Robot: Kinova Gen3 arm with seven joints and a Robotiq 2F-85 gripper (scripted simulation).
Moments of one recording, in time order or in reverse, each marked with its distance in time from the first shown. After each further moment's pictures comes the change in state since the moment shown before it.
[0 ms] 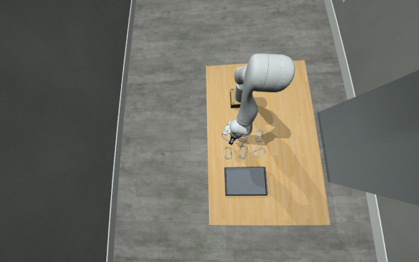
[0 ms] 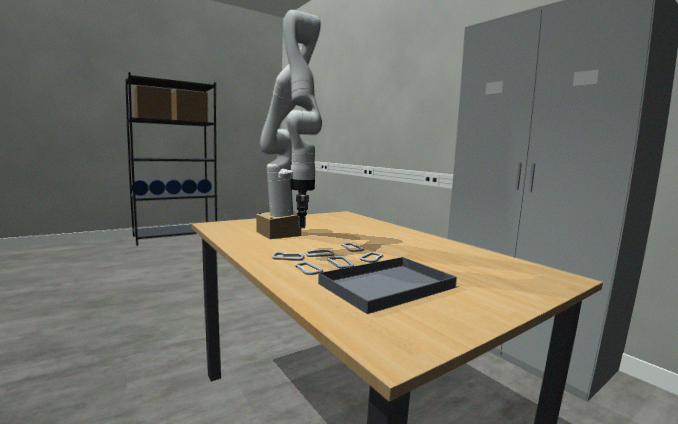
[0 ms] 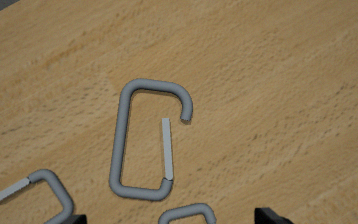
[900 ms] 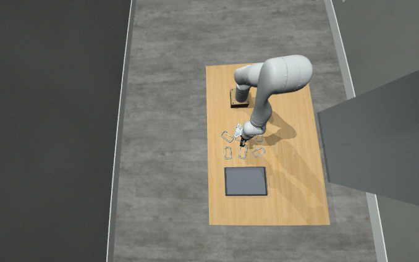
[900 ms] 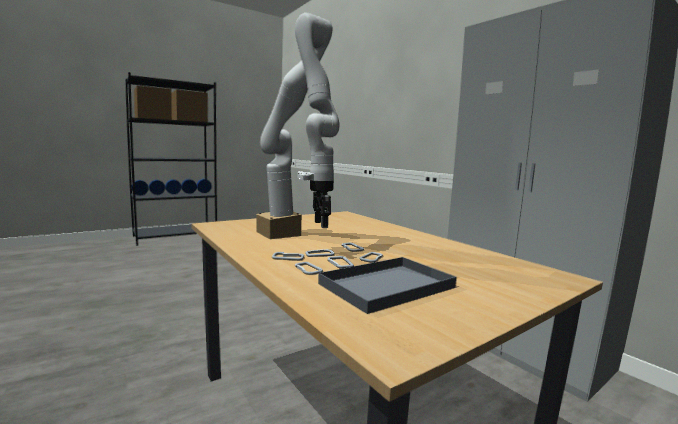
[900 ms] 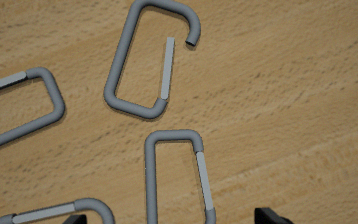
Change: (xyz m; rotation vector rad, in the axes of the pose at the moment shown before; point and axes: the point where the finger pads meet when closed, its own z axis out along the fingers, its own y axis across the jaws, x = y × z) arm -0.063 0.018 0.004 0.026 -0.014 -0.175
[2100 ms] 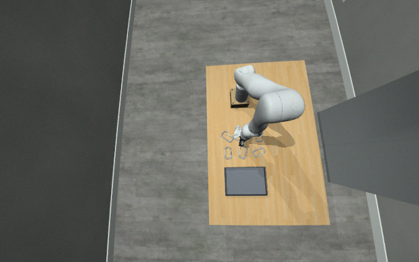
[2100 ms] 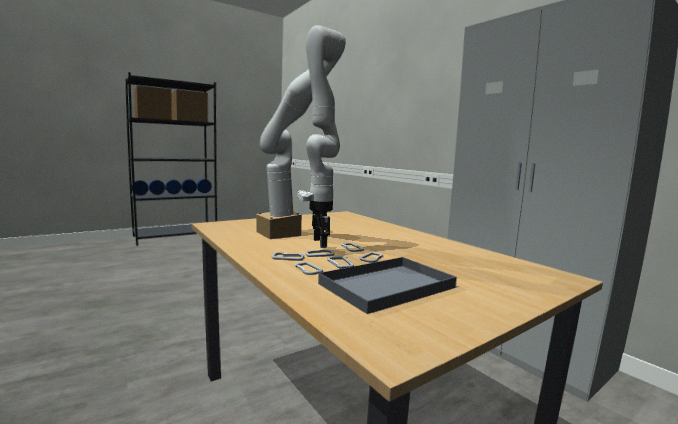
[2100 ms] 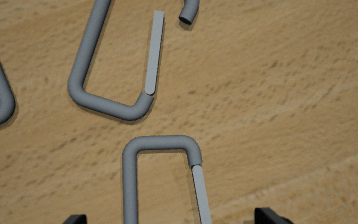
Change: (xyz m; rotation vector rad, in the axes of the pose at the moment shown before) arm 0.001 0.008 0.064 -0.022 0.012 -0.008
